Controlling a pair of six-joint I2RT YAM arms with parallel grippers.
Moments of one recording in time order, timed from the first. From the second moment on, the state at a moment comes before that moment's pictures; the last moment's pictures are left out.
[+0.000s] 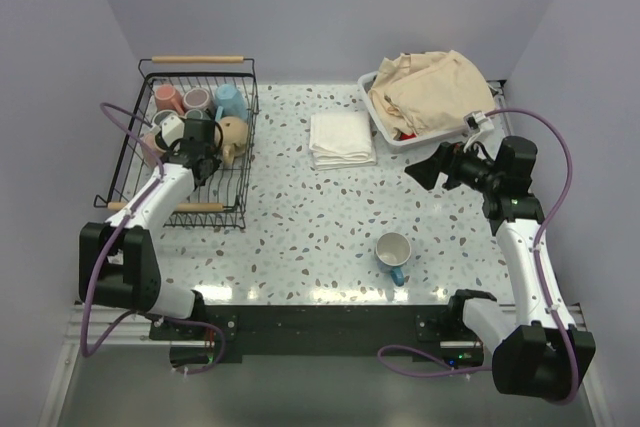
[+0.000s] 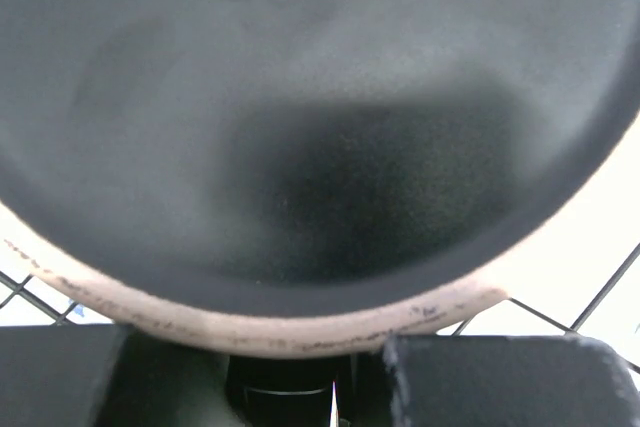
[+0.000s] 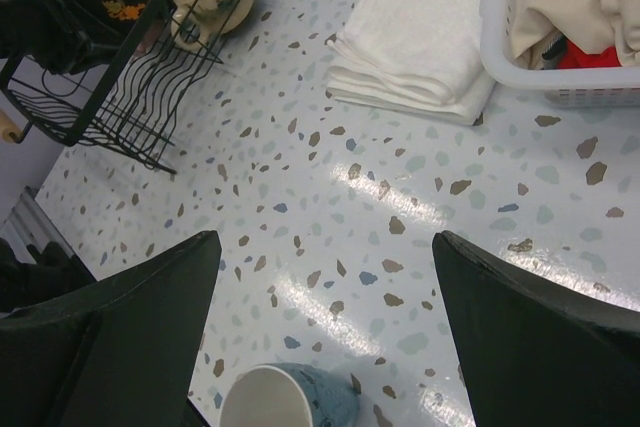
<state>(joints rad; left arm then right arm) -0.12 1.44 0.99 -0.45 -0.48 -0.79 -0.11 0.98 0.81 -0.24 -0.80 0.21</state>
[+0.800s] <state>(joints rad) -0.12 1.43 0.95 -0.43 -0.47 -0.77 -0.11 0.98 0.81 -0.24 -0.80 0.21</state>
